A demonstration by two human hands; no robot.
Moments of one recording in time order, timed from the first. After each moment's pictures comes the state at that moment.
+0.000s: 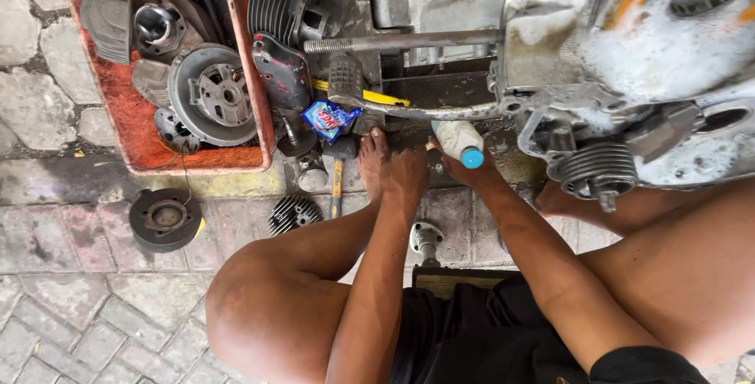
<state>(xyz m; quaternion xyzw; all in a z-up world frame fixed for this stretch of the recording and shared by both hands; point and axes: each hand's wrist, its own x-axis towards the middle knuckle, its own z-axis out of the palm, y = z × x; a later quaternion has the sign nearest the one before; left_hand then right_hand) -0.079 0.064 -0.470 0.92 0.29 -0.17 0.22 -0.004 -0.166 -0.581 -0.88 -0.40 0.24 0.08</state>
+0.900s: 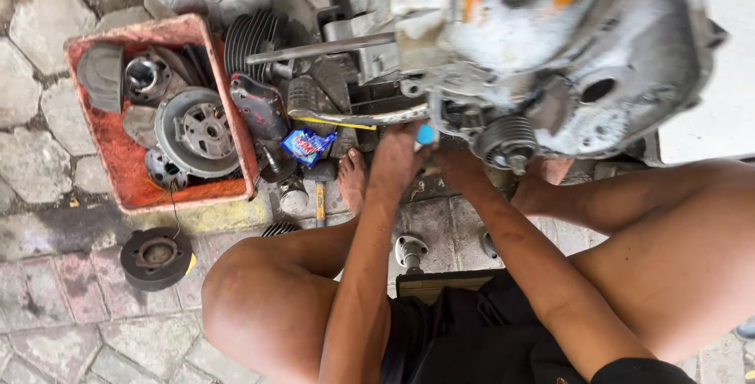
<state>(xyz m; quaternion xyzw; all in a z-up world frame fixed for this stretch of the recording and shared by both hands) 0.009 0.022 -0.319 0.90 0.01 -0.10 0.42 0.014 -0.181 -0.481 -0.91 -0.24 0.33 0.04</state>
